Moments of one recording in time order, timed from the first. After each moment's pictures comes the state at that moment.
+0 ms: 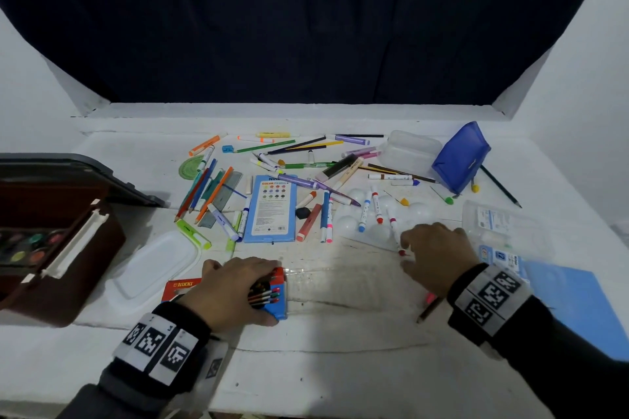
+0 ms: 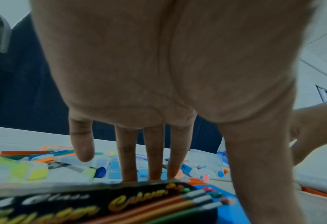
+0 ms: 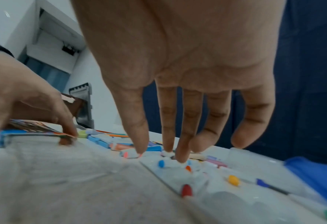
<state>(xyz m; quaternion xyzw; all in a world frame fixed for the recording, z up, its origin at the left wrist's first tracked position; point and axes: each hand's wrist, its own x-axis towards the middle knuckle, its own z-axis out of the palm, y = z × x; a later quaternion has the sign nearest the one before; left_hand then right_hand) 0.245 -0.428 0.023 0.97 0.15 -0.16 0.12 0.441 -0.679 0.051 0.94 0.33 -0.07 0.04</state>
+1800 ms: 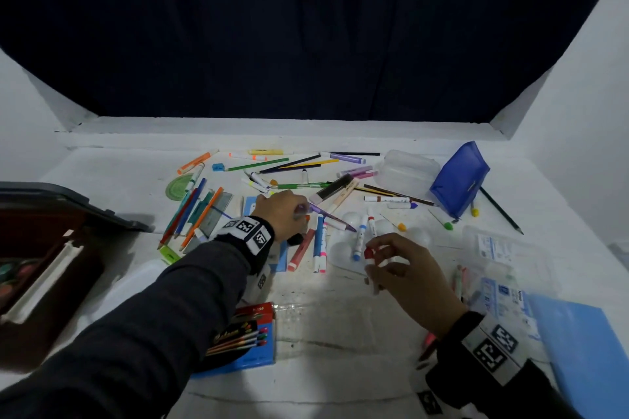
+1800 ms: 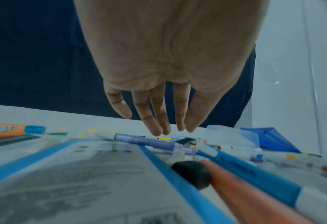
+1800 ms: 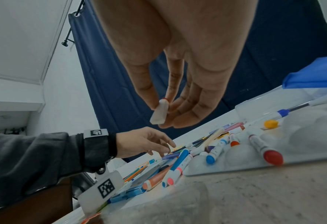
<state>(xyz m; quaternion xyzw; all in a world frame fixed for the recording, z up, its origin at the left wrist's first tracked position) 0.438 -0.383 0.021 0.98 0.16 -0.02 0.14 0.437 -0.657 0.044 0.78 0.24 -0.18 -0.54</state>
